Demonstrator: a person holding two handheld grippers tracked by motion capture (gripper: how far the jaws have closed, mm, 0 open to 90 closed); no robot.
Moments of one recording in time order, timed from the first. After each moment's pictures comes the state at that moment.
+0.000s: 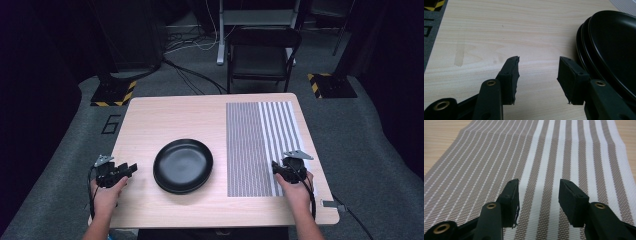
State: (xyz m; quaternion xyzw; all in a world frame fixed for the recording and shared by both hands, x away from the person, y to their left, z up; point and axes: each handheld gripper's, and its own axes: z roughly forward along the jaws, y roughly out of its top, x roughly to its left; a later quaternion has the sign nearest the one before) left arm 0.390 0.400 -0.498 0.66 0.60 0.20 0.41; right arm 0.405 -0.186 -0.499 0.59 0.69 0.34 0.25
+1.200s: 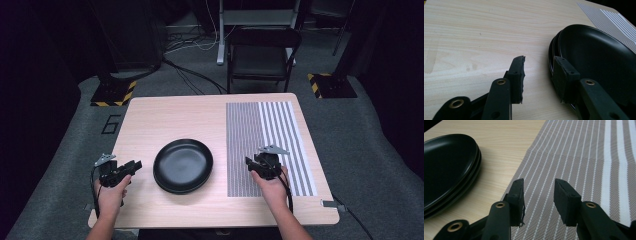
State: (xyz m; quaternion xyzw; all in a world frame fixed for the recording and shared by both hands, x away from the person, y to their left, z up) left arm 0.386 0.381 -0.486 0.64 0.60 0.17 0.46; right arm 0.407 -0.110 -0.472 0.54 0.71 0.41 0.19
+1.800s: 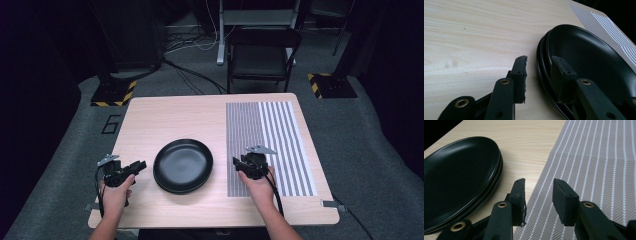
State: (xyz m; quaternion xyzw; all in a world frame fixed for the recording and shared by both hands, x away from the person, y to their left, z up) left arm 0.387 0.370 -0.489 0.63 0.60 0.14 0.47; right arm 0.409 -0.074 -0.477 0.53 0.71 0.43 0.16
